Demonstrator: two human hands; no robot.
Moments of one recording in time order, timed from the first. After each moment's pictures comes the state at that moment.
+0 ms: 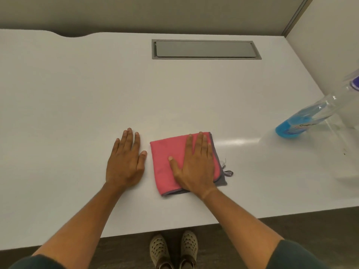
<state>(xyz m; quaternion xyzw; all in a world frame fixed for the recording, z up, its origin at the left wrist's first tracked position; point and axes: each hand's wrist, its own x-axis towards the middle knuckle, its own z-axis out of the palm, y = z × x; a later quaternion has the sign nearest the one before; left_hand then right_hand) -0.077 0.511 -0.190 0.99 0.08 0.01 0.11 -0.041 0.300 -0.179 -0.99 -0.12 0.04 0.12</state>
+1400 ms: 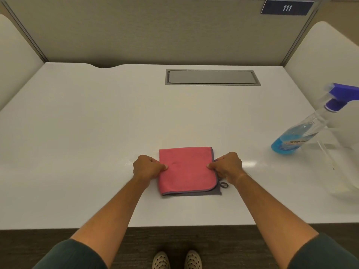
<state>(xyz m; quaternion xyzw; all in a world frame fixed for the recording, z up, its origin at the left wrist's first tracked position) -0.071 0.457 -0.133 0.75 0.41 -0.07 0.51 0.010 0.214 -0.128 -0.85 0.18 0.23 0.43</state>
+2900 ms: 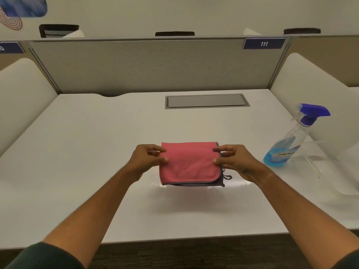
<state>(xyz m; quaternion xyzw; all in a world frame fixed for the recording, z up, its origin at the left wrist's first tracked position) -0.065 0.476 -0.027 0.76 0.18 -0.03 0.63 0.012 0.182 -0.027 -0.74 -0.02 0.25 0.63</state>
